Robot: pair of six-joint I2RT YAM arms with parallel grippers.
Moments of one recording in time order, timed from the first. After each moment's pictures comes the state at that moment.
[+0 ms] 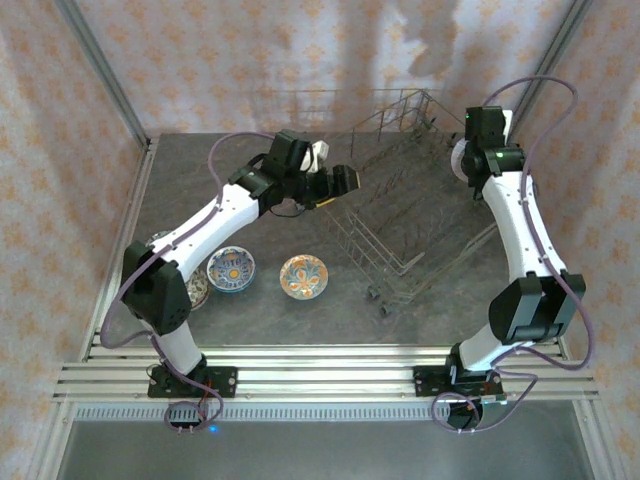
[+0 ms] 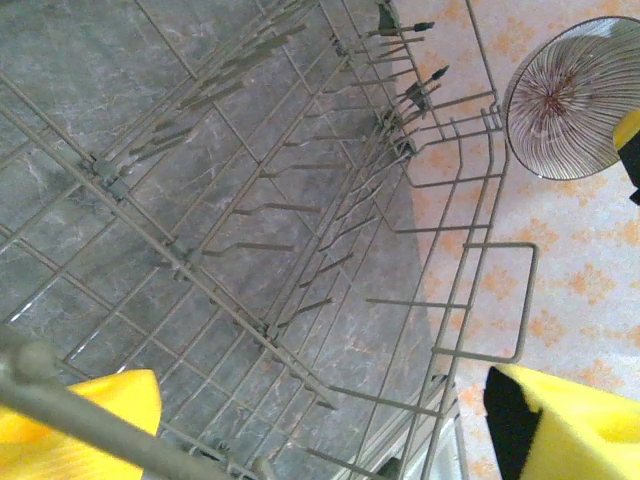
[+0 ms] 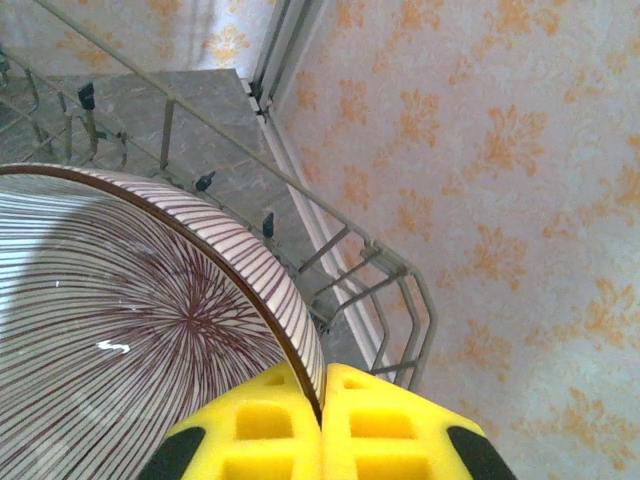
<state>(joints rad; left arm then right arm) -0.52 1.74 1.60 -0.51 0.46 -0.82 0.04 1.57 1.61 -0.80 0.63 0.02</state>
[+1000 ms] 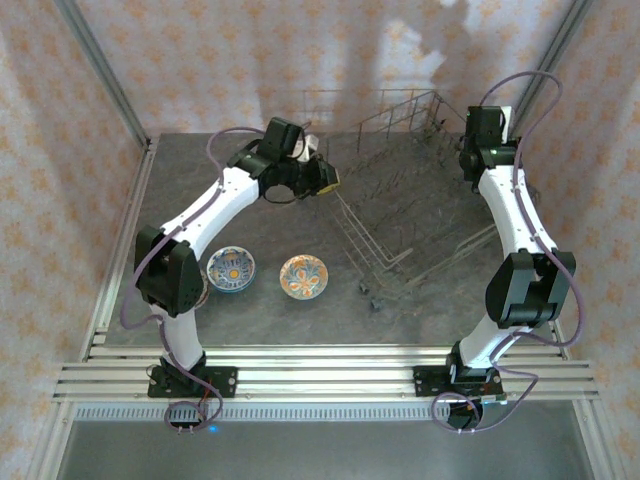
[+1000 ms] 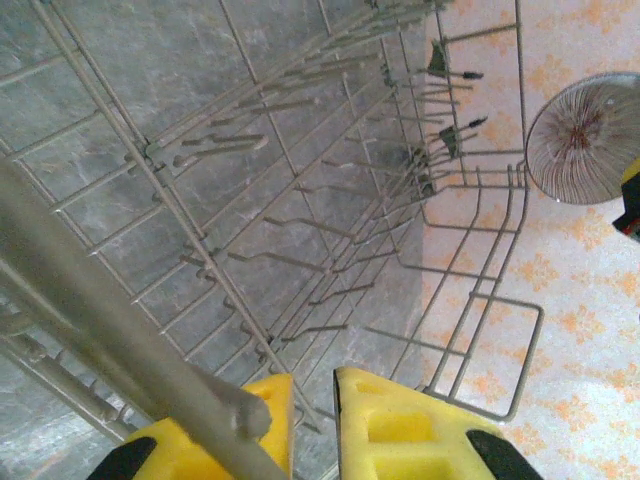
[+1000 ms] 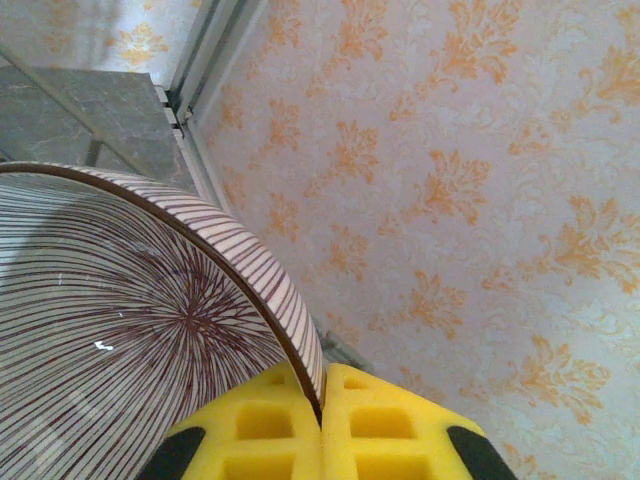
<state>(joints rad) -0.41 1.87 1.73 -0.62 0.55 -0.85 0.00 1.66 1.59 -0.62 0.77 -0.15</state>
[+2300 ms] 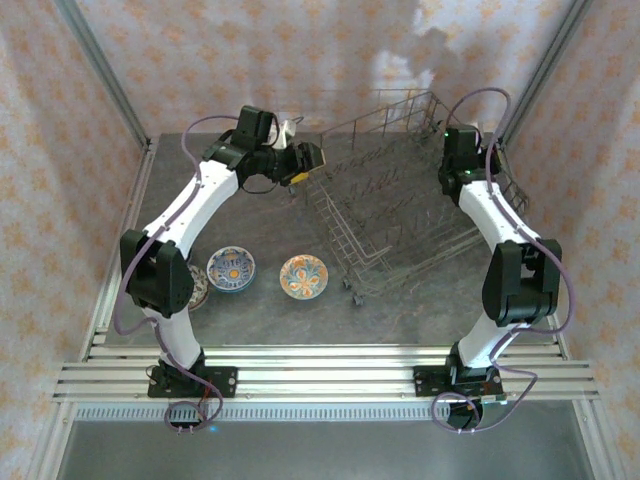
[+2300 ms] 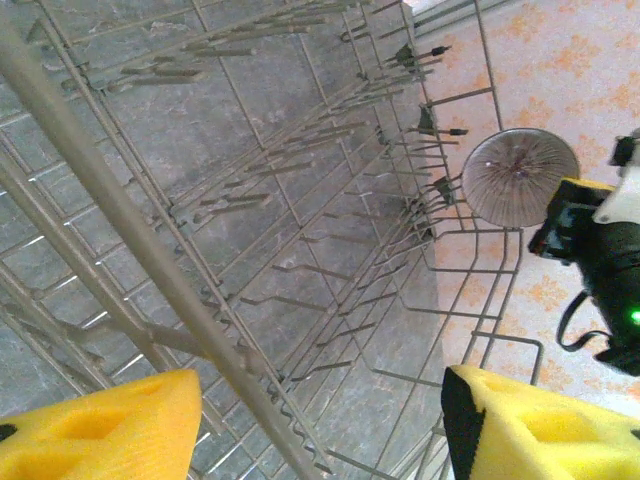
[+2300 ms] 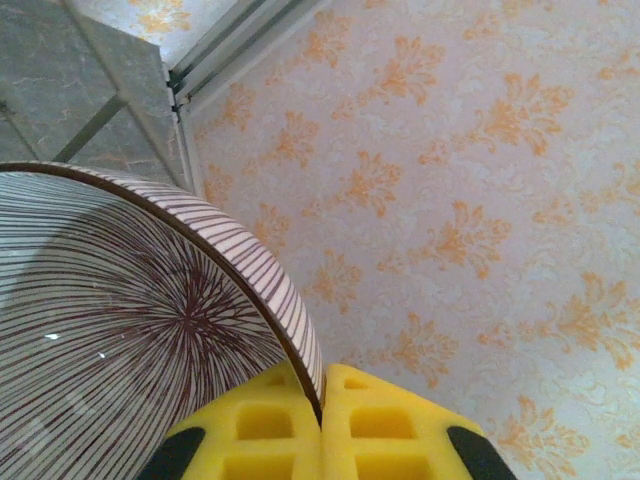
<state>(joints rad) -0.31 1.82 1.75 -0.65 0.58 -0.71 0.07 1.69 1.34 -0.23 0.88 -0.51</state>
